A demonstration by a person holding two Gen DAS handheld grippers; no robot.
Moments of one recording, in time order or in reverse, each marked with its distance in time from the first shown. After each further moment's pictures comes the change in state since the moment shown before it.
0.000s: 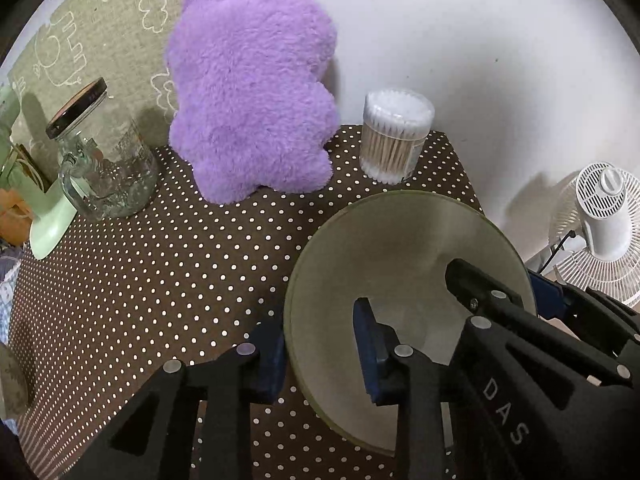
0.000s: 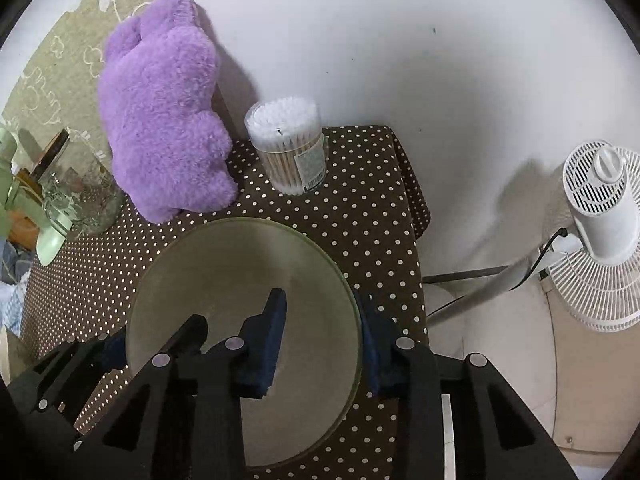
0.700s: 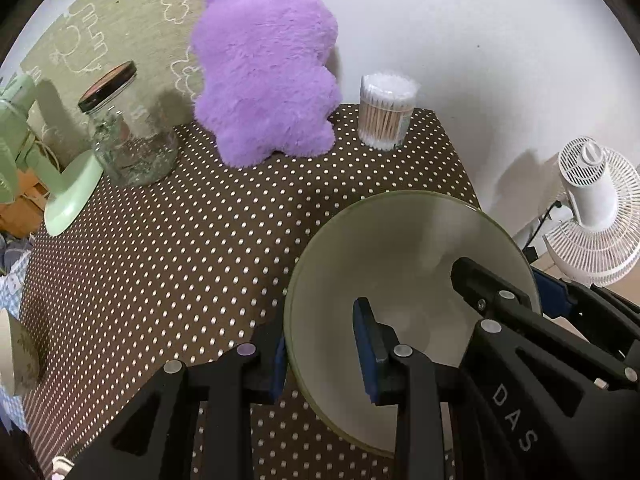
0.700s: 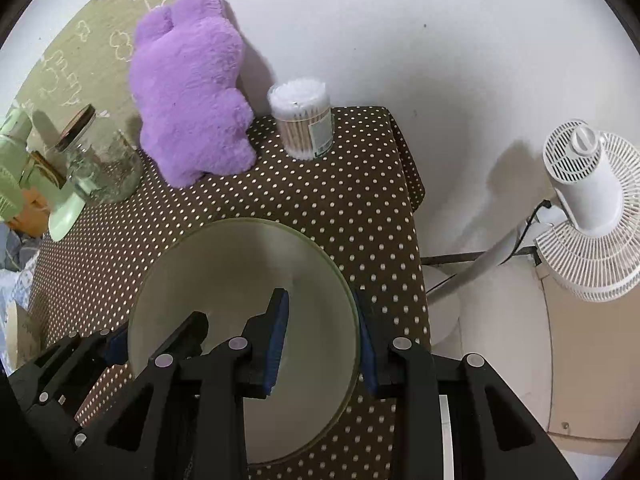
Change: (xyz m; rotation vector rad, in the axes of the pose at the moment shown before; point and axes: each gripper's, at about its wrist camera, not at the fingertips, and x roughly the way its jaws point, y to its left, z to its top) left arm -0.046 0.005 -0.046 0.010 0.041 -0.002; right arm -0.044 0.009 -0.038 -0.007 0.036 -0.008
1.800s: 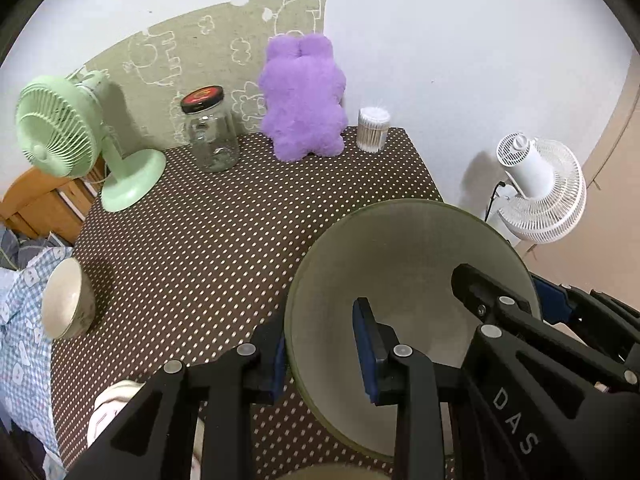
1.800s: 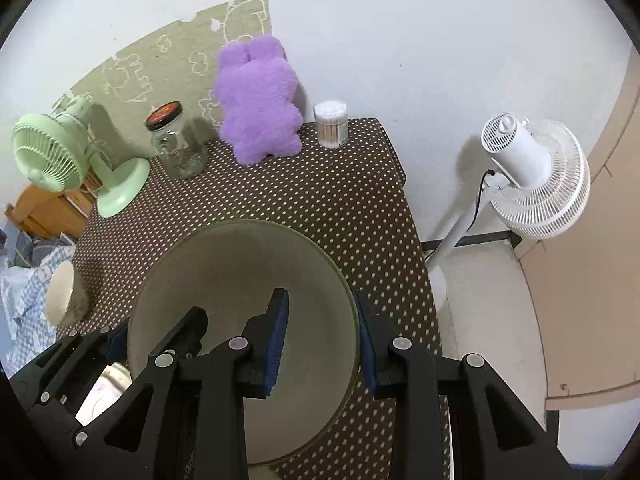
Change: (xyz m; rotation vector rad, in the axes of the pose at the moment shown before) left arm -0.153 0.054 -0.102 0.038 -0.097 -0.050; right arm -0.155 0.071 -0.105 0.039 -0.078 -0.050
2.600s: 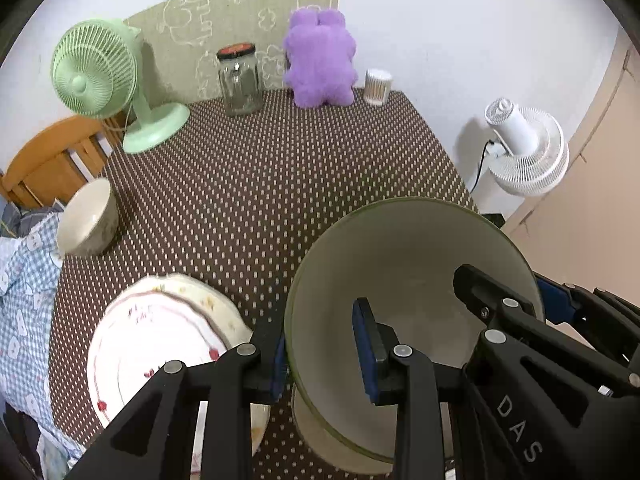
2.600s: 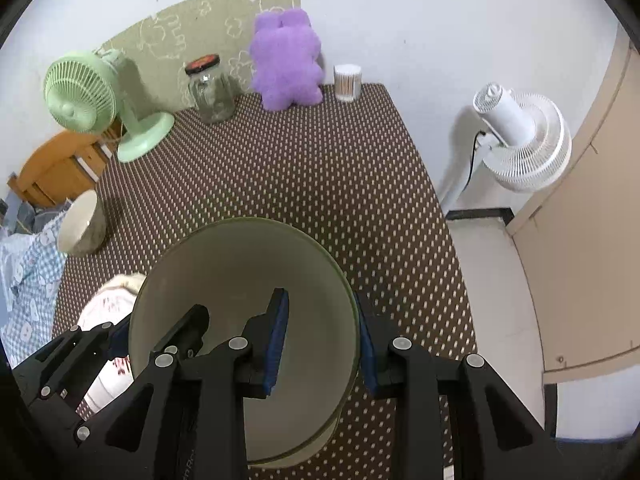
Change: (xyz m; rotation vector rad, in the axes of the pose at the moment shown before) left arm -0.032 0.037 -0.105 -0.002 0.052 -0.030; right arm -0.041 0.043 -0.111 -0.015 0.040 -0.031
